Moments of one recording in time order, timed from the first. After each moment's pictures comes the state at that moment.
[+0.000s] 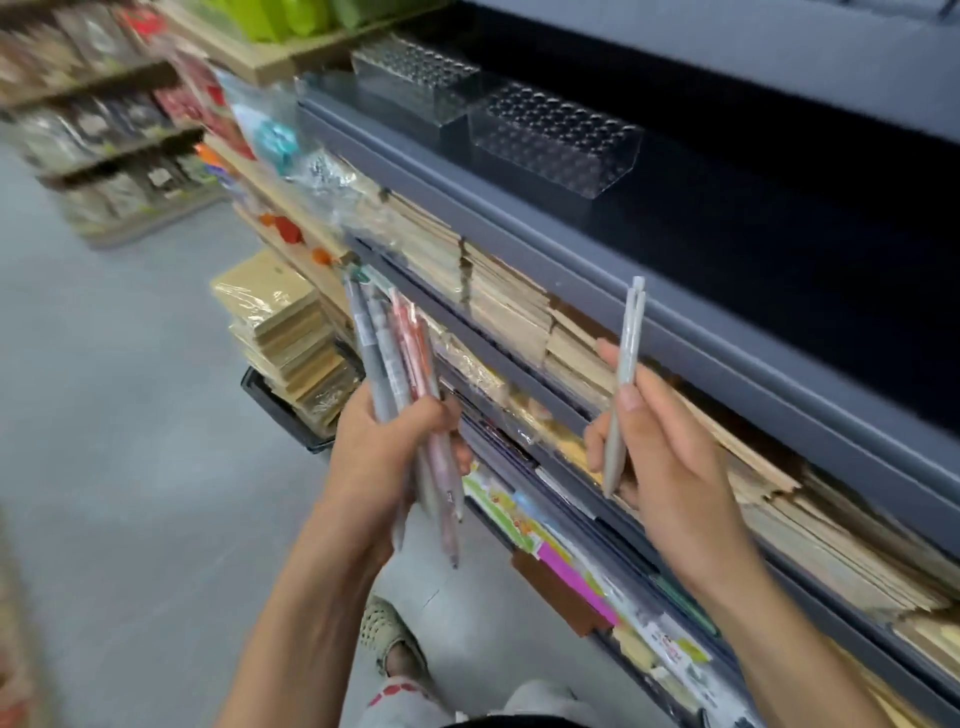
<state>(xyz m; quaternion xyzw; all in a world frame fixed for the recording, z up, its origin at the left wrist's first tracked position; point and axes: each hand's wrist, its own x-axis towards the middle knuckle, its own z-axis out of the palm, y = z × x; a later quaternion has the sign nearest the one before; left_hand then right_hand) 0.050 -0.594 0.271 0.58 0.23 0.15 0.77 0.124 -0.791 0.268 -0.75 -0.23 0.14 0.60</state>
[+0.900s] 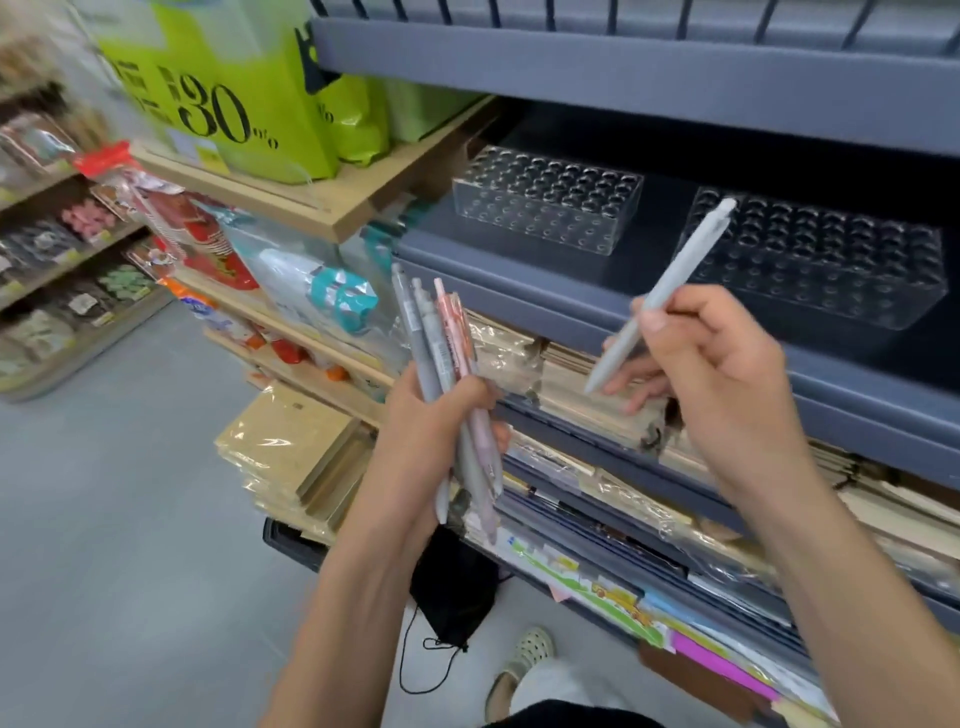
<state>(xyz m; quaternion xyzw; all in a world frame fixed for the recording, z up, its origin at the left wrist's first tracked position) 0.222 -0.284 0.278 0.60 0.13 0.04 0.79 0.267 -0.485 0.302 -0.70 -0.13 -0.03 0.70</state>
